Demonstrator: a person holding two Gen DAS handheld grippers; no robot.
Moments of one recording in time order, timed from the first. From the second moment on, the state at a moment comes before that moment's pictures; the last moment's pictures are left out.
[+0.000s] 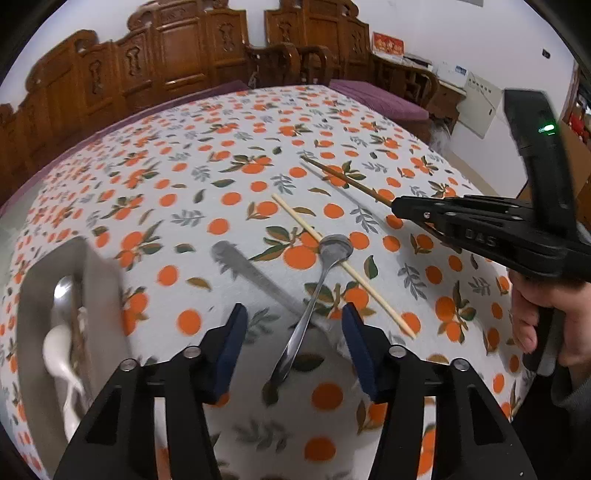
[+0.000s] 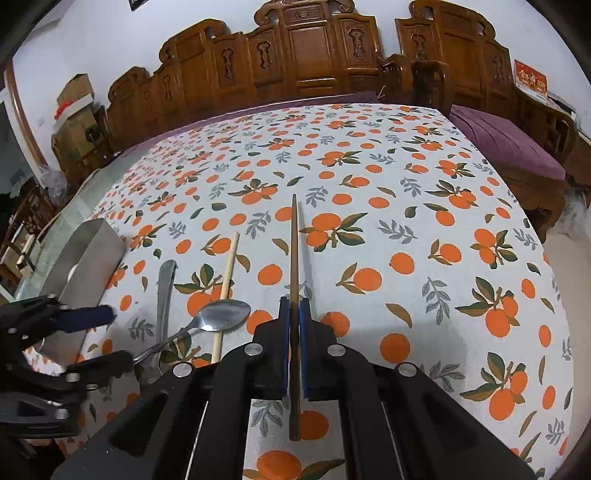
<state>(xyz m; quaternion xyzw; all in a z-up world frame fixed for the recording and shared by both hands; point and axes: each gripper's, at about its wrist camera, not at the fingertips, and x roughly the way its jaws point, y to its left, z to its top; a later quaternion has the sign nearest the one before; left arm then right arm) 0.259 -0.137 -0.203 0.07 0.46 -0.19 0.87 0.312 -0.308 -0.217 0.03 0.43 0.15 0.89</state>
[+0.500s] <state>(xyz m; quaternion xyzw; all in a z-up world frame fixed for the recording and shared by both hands) 0.296 -0.172 -0.225 0.09 0.48 -0.20 0.85 0.316 -0.315 -0.214 0.06 0.43 0.16 0.89</state>
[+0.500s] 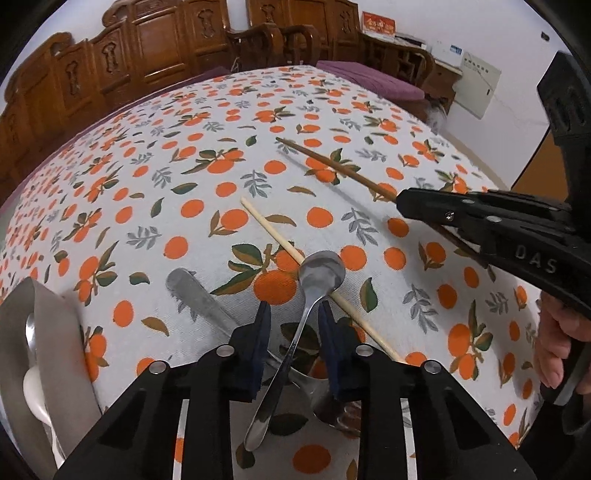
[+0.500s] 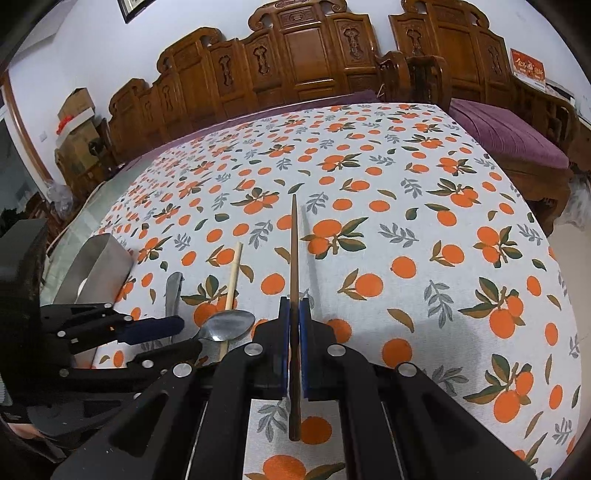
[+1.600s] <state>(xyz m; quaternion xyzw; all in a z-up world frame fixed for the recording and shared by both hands) 0.232 -0.113 -0.136 0.06 0.41 -0.17 0.89 0.274 -0.271 -0.190 0.04 0.40 0.19 0.89</state>
